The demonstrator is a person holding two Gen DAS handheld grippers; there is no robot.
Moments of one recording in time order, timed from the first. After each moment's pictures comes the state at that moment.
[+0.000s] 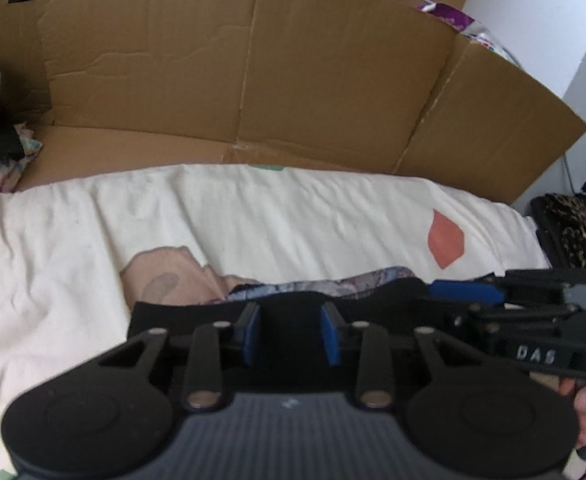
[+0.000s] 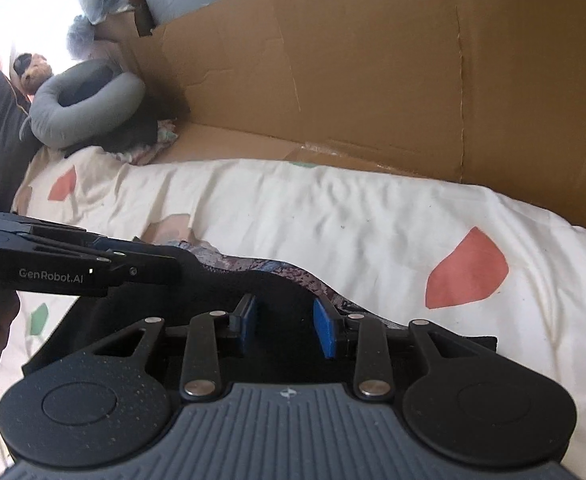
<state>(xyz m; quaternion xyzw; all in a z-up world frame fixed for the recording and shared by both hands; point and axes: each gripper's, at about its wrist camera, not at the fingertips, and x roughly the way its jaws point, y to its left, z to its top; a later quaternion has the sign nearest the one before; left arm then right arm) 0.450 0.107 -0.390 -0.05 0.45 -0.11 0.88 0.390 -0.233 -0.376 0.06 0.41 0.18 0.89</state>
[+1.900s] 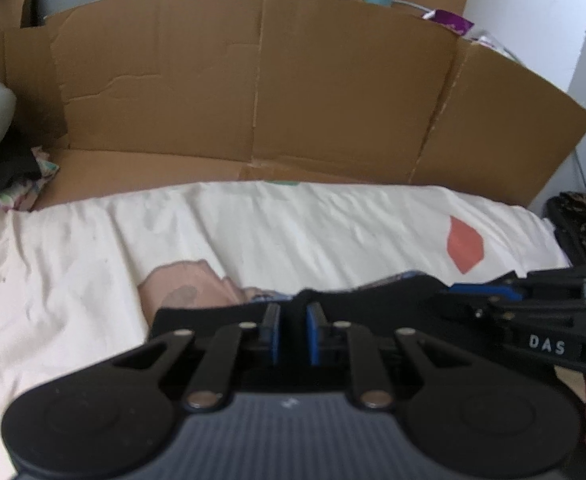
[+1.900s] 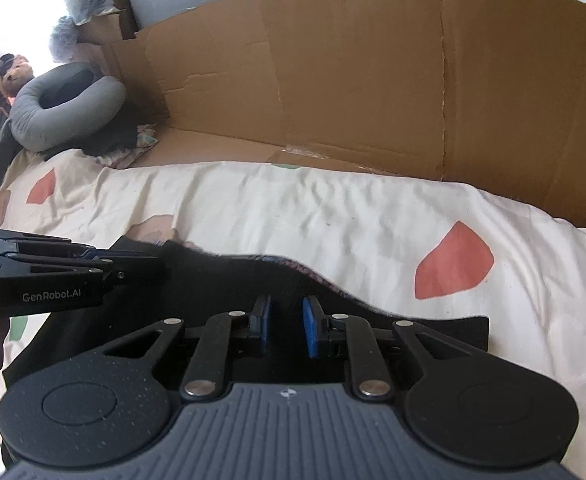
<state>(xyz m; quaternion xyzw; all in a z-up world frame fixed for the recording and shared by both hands) 0.445 0.100 -0.397 -0.02 0.42 -0.08 0.91 0.380 -0.221 -0.378 0.04 0.39 0.14 0.91</state>
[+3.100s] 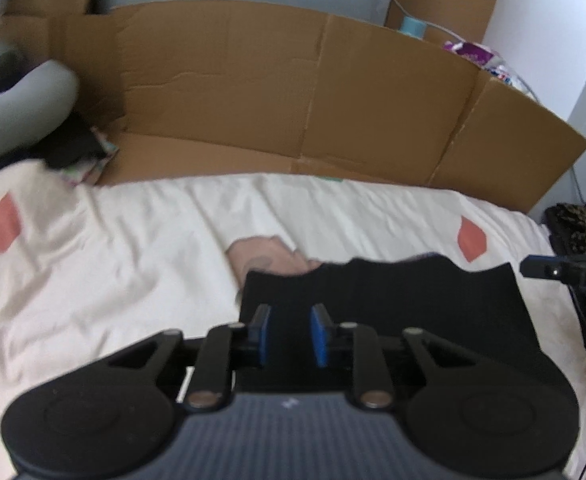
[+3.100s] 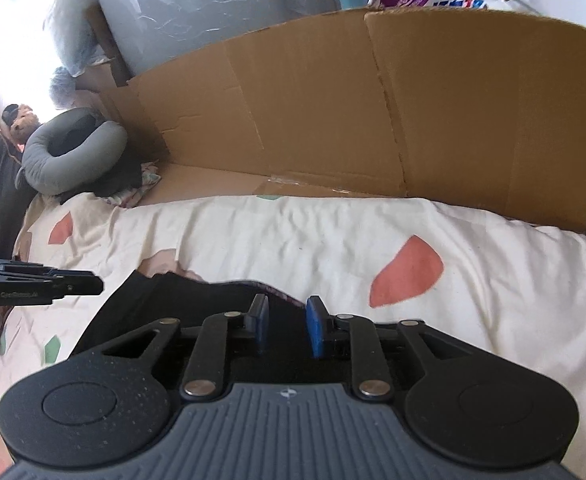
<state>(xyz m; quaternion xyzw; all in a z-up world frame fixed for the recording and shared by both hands) 0.389 0.157 -0.356 -0.06 0.43 -0.05 0.90 0.354 -0.281 -0.341 0.10 0.38 0.15 0.91</state>
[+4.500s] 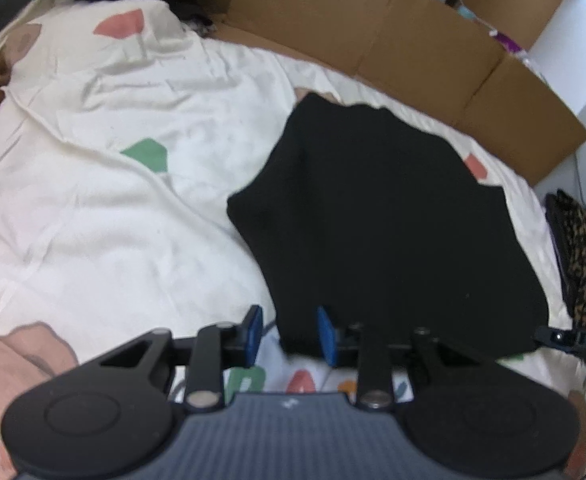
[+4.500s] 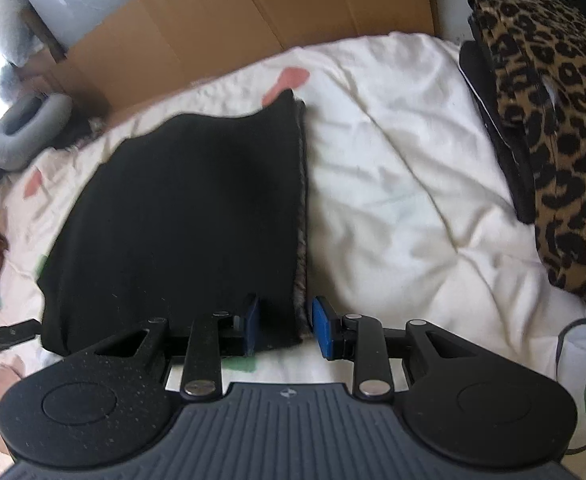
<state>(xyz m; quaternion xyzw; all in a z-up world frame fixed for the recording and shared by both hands) 0.215 0.163 -0.403 -0.17 0.47 0.03 0.86 0.187 -0.325 -0.397 0.16 0.48 0.04 0.86</state>
